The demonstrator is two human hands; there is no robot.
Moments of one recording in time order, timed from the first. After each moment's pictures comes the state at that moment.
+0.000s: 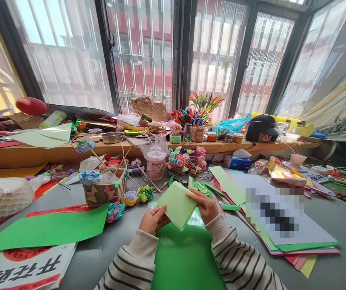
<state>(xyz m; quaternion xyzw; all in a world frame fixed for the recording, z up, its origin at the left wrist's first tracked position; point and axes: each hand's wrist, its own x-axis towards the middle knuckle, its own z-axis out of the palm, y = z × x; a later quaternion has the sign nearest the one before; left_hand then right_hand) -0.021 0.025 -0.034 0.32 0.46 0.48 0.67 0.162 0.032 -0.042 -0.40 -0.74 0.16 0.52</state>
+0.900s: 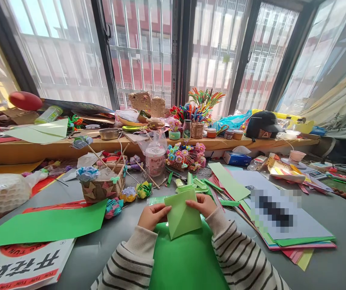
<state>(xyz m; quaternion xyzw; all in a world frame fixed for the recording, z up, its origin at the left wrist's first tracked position) -0.021 0.026 -0.038 0.40 0.48 0.47 0.63 0.158 0.033 -0.036 -0.44 -0.51 0.57 0.47</state>
